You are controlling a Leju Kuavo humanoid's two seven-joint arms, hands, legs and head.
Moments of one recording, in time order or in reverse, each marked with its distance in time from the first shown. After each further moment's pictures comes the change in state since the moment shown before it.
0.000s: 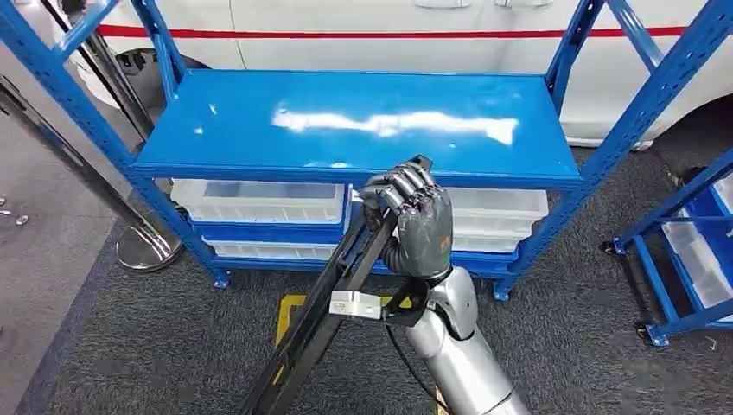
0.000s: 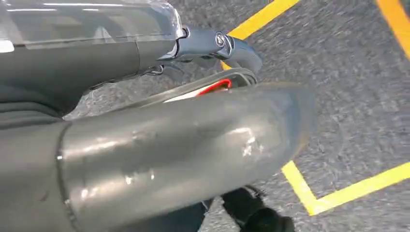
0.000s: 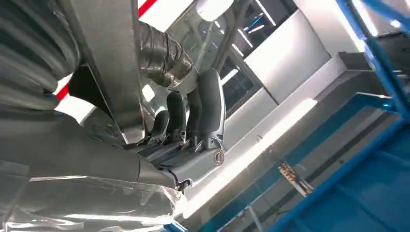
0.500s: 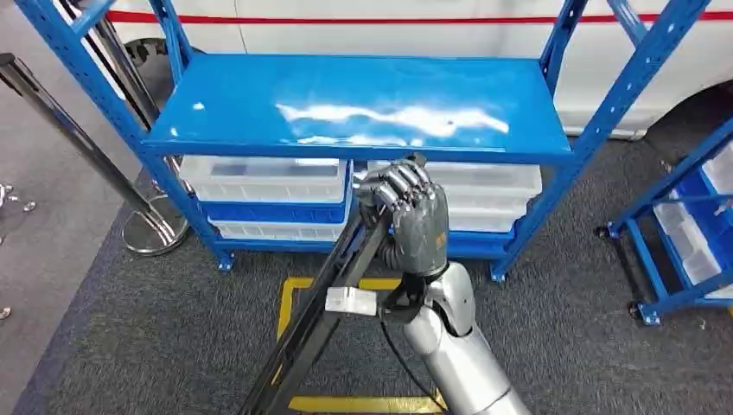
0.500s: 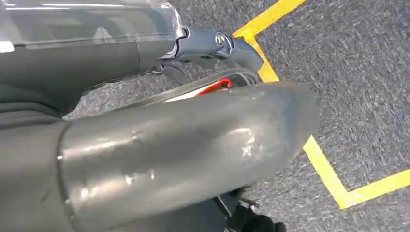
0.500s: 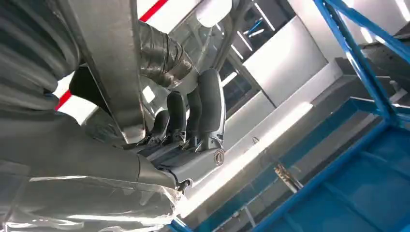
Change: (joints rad) left arm 0.012 -0.002 -0.016 0.000 0.014 -0.004 0.013; right arm -0.010 0.008 0.000 0.011 0.016 0.000 0.013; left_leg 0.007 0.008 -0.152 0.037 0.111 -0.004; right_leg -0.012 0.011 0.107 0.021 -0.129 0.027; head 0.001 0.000
